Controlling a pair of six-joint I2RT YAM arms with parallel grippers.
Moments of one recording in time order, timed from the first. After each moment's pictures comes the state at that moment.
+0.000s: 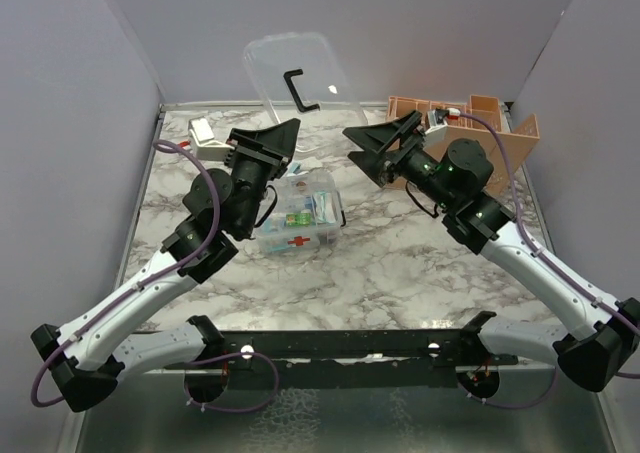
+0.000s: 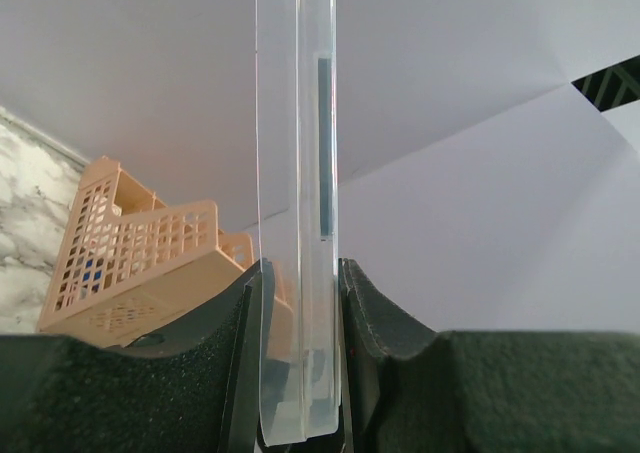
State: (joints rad) left arm -0.84 0.95 1.07 0.10 -0.57 -1.05; right arm 0.65 1.13 1.10 0.08 -0.14 1.27
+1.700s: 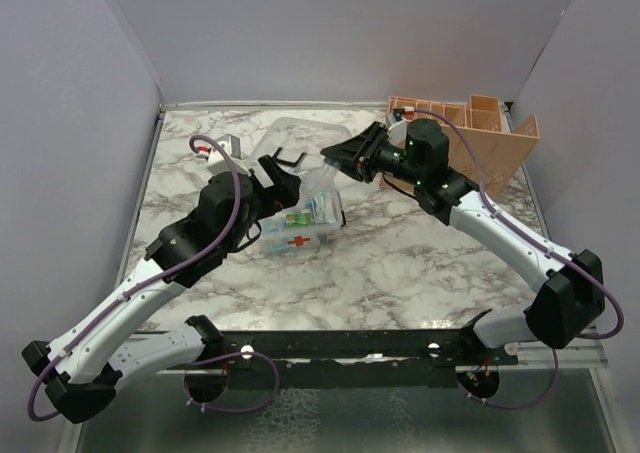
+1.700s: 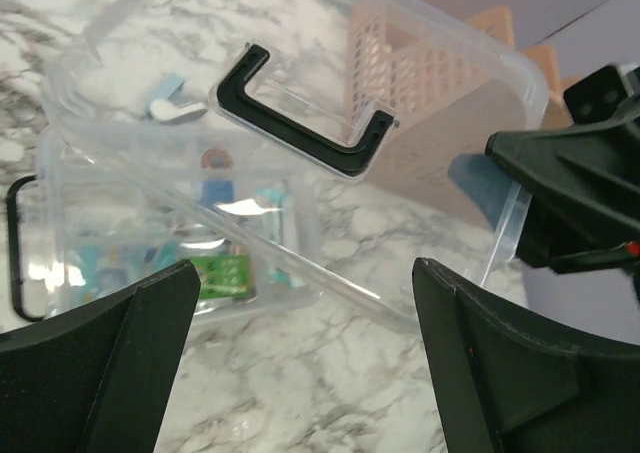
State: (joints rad) left arm -0.78 0.91 1.10 -0.49 -0.46 -0.81; right arm 0.60 1.39 1.16 0.12 -0.38 1.38
